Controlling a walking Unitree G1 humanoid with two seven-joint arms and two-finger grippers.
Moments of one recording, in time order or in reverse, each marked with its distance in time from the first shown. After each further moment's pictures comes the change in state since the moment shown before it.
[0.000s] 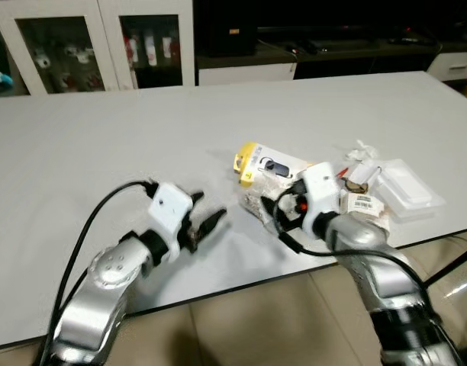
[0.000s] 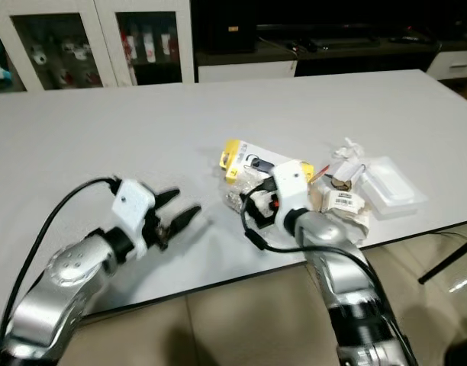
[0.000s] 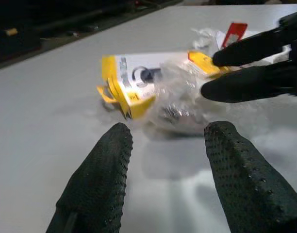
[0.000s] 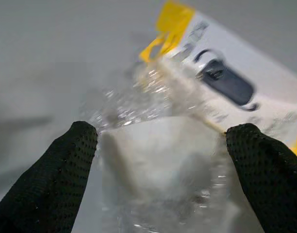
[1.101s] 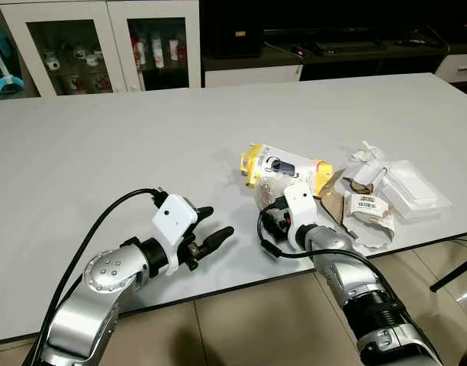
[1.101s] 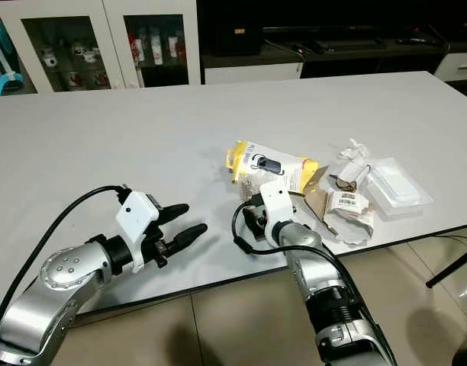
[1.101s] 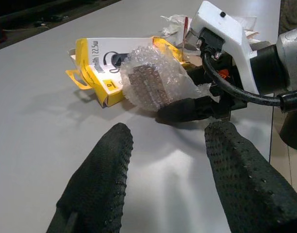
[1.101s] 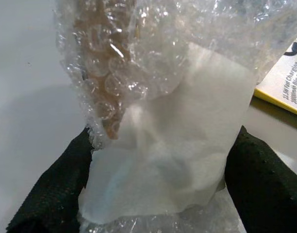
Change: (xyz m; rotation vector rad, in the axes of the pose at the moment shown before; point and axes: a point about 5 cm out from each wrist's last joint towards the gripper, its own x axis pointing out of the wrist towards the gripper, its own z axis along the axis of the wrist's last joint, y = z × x) left arm -0.005 -0.007 0.001 0.005 0.042 -0.131; right arm 0.032 0.002 -0.040 -0.021 0.102 -0.107
